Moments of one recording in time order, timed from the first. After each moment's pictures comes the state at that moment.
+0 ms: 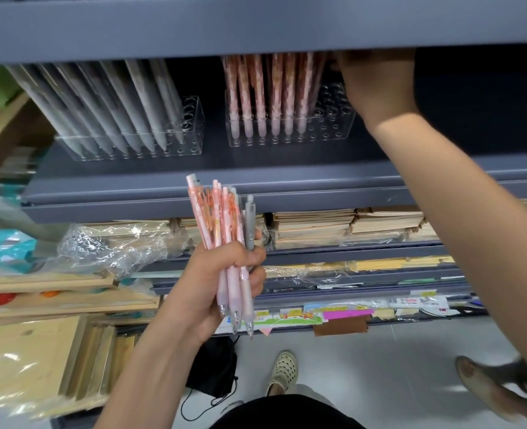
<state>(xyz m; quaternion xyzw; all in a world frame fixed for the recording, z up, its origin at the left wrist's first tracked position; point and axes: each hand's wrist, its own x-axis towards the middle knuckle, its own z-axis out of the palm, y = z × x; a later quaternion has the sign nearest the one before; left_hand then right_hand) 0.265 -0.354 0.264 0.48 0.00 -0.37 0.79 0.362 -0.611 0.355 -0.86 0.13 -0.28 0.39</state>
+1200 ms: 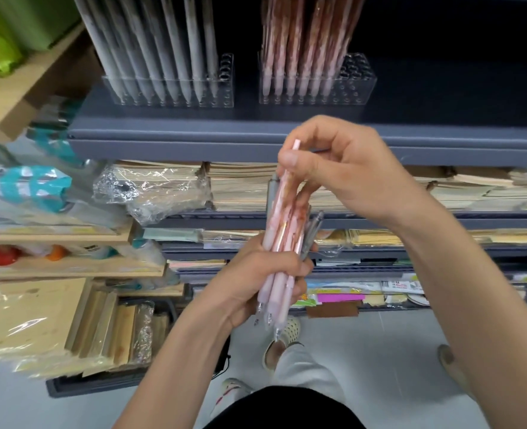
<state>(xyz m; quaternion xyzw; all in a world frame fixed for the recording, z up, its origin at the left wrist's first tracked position) 0.201 -0.332 0.245 0.50 -0.03 -0.46 0.73 0.215 -0.499 0.323 -0.78 -0.12 -0.03 0.62</state>
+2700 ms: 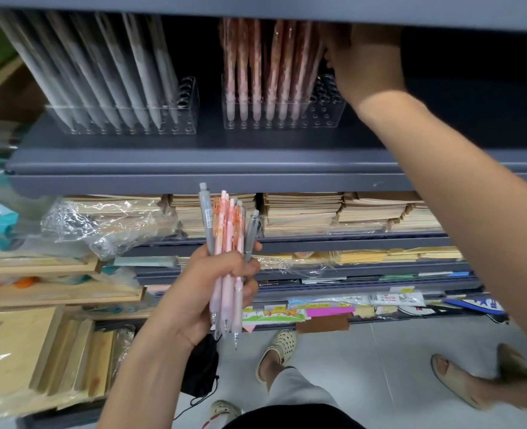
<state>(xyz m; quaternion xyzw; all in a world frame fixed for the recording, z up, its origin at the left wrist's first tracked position) 0.237 -0.343 0.240 0.48 0.02 -0.40 0.78 0.353 -0.606 0.359 -0.90 0.10 -0.32 0.27</state>
